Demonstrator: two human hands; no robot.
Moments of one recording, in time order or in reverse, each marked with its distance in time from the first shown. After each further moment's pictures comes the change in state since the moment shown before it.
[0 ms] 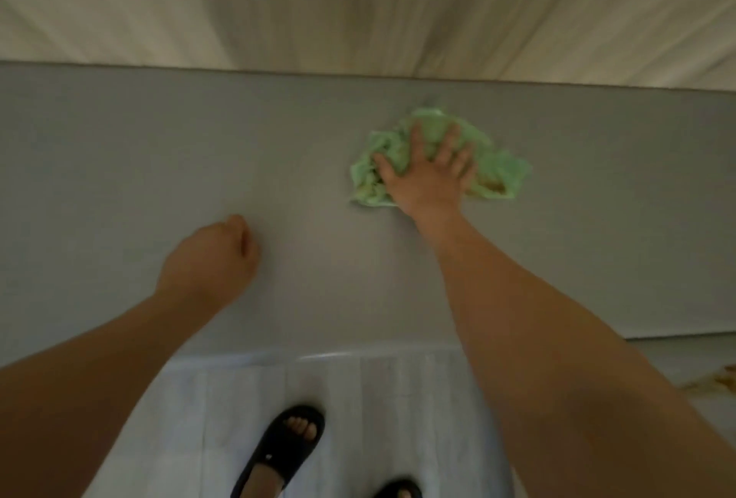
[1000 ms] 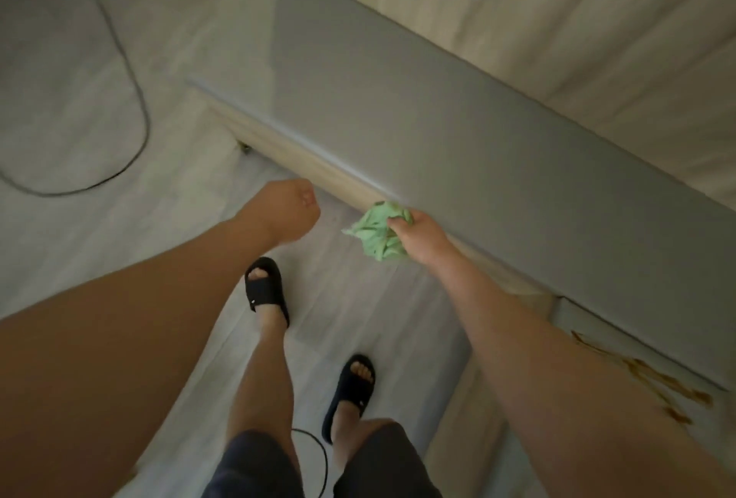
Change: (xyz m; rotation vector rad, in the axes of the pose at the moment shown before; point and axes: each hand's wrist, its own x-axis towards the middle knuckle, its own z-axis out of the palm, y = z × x) left_hand -0.421 -0.036 -0.114 -0.466 -0.007 -0.366; right_hand -0.434 -0.013 -0.074 0.410 -0.606 -0.370
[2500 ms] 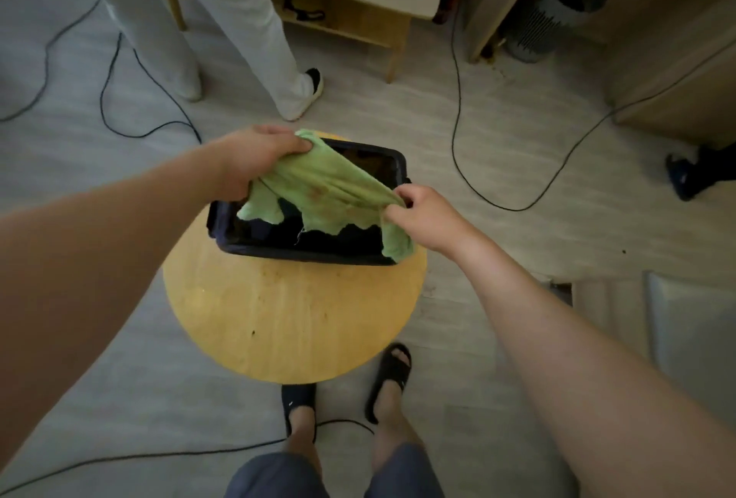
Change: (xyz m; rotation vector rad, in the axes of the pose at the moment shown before) left_hand -0.714 -0.776 -0.137 -1.541 0.717 -0.641; right_hand -0.489 -0.311 0.823 -0.973 -0.789 -0.812
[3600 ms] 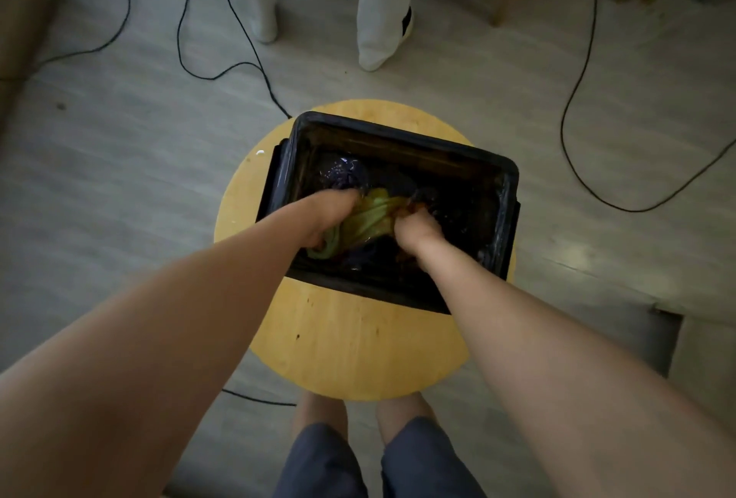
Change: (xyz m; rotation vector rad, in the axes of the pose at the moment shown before) left_hand 0.131 -0.121 0.009 0.066 0.003 -0.544; right_hand 0.179 0.033 0.148 -0.032 -0.139 0.468
